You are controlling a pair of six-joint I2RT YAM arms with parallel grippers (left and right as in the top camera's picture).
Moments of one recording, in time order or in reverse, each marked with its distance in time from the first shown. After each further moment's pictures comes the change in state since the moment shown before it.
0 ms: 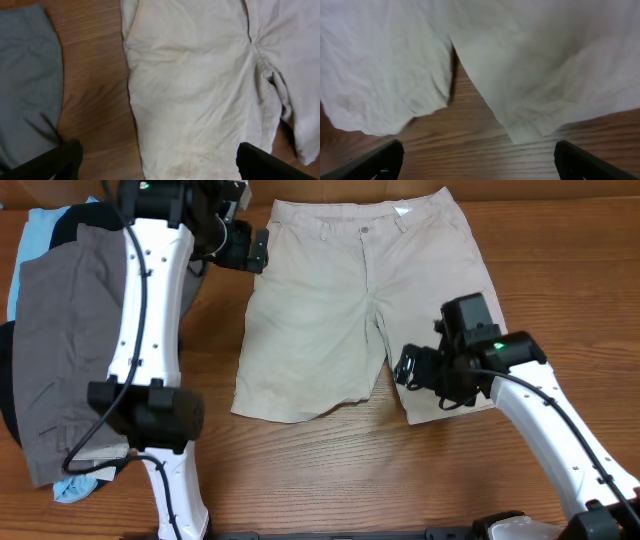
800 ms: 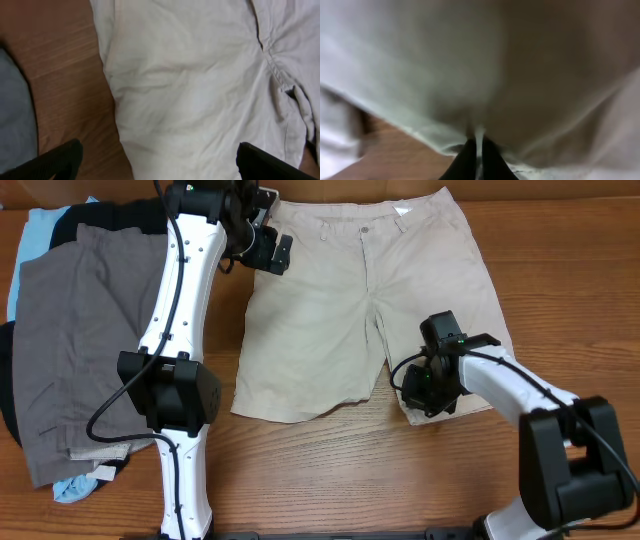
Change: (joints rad) left arm -0.047 0.142 0.000 0.146 0.000 0.056; right arm -0.027 0.312 -0.103 0.181 -0.011 0.037
